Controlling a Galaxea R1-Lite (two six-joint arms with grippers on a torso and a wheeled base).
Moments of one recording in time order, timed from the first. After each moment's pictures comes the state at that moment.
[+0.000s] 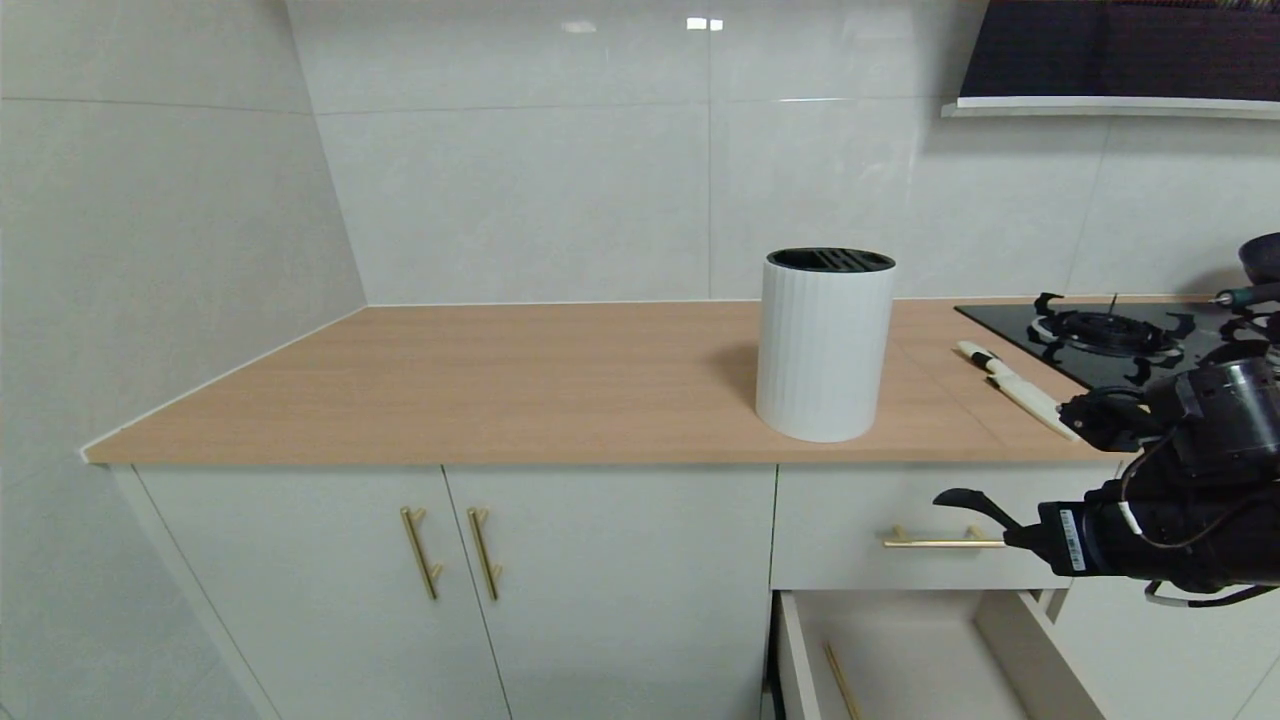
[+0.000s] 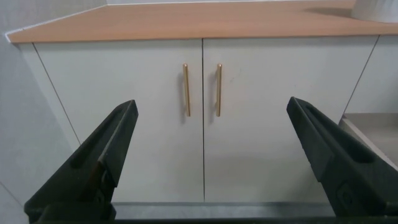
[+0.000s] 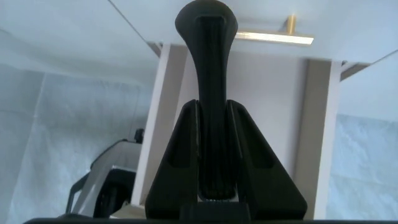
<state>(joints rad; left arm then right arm) 0.00 0.00 0.00 0.00 -0.01 0.00 0.16 1.58 -0.71 -0.08 0.10 0.12</state>
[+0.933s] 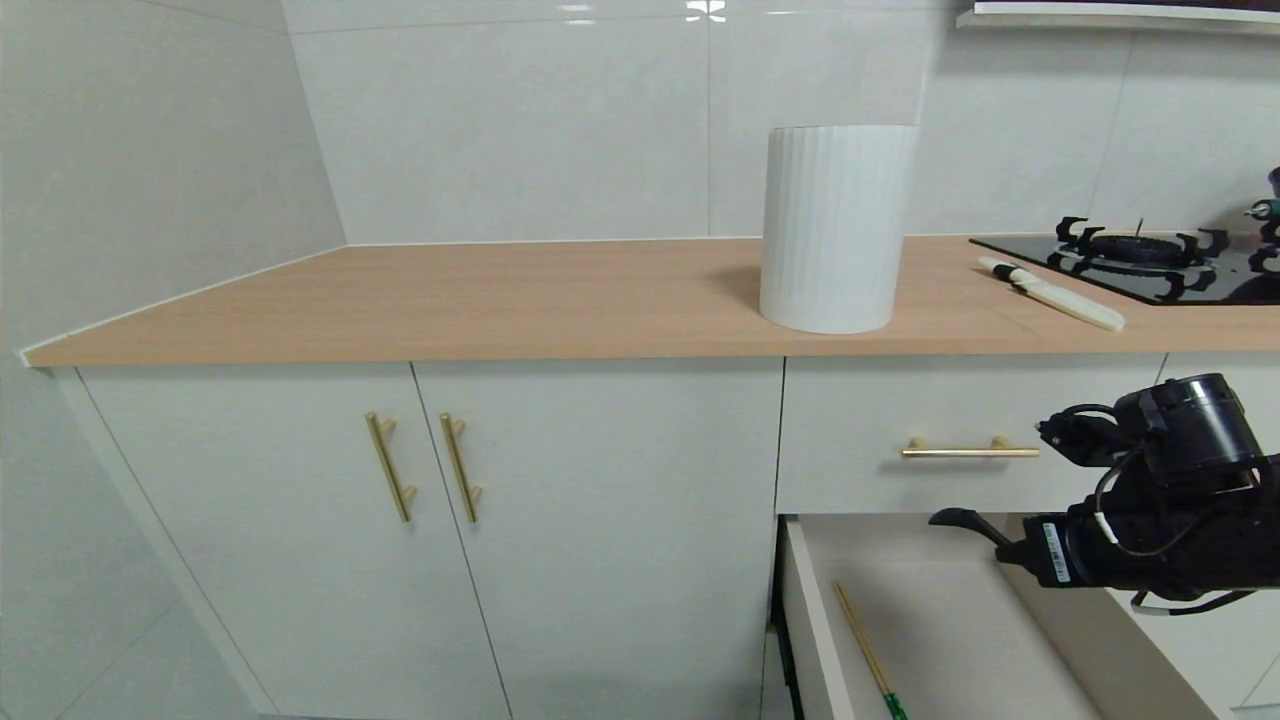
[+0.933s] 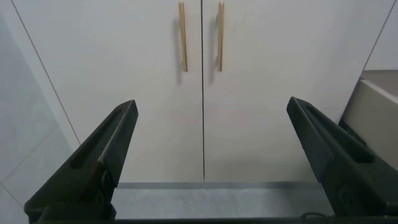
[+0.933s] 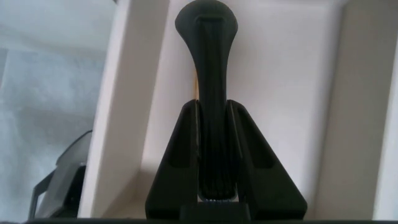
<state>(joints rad) 0.00 0.00 0.00 0.00 -0.01 0.00 0.16 1.65 -0.71 -0.08 0.09 0.11</state>
